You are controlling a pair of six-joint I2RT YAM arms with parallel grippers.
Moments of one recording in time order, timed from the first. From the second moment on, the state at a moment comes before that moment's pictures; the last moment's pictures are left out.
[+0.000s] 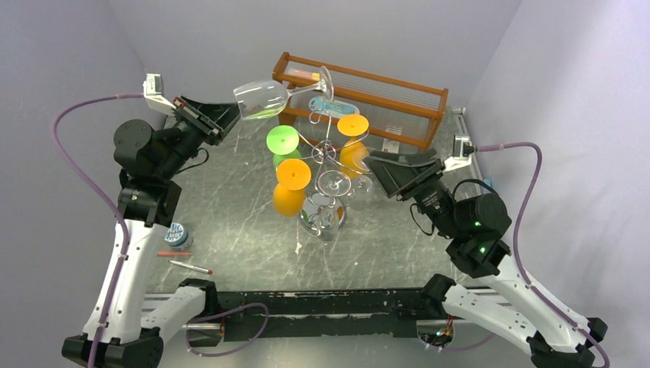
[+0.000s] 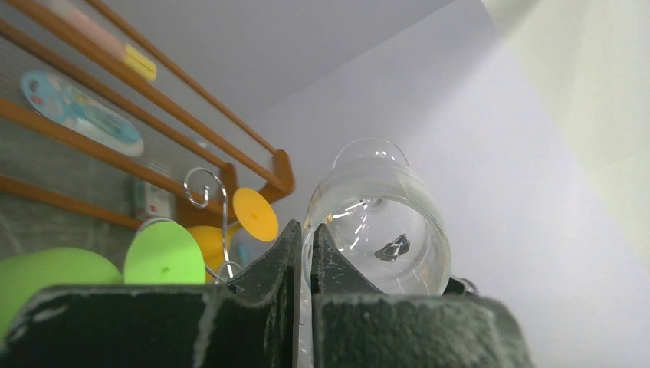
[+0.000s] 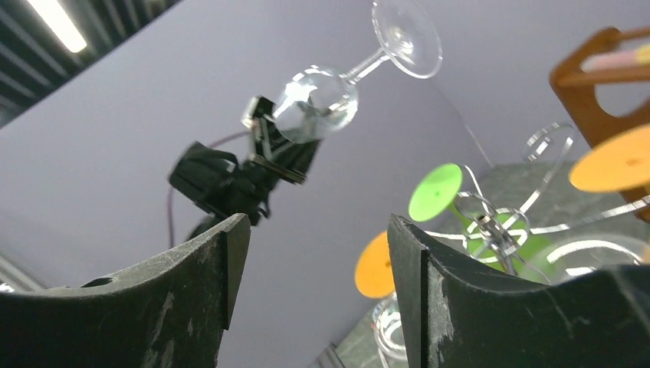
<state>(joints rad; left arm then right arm) -0.16 0.96 1.26 -0.09 0.42 -1.12 0.81 0.64 0.87 0.18 0.06 0.76</state>
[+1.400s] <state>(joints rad) -0.78 0.98 0.91 0.49 0.12 -1.58 0.85 0.98 0.82 1.01 0.13 0.86</state>
